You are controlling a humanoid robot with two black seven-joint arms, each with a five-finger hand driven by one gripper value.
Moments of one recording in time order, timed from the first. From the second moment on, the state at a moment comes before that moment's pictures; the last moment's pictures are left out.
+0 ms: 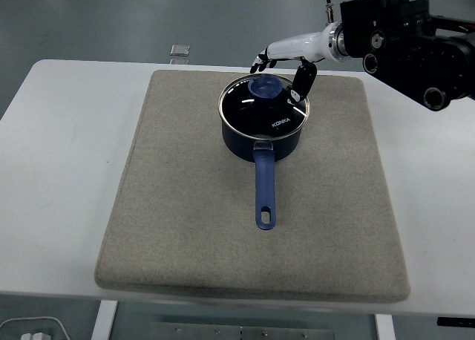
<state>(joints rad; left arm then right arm) 0.02 0.00 -0.13 -0.13 0.08 -0.06 -0.03 1.55 -0.16 -0.12 0.72 -1.20 0.40 0.16</state>
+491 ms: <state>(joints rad) 0.02 0.00 -0.13 -0.13 0.08 -0.06 -0.03 1.56 -0.13 -0.12 0.72 -1.19 0.40 0.16</state>
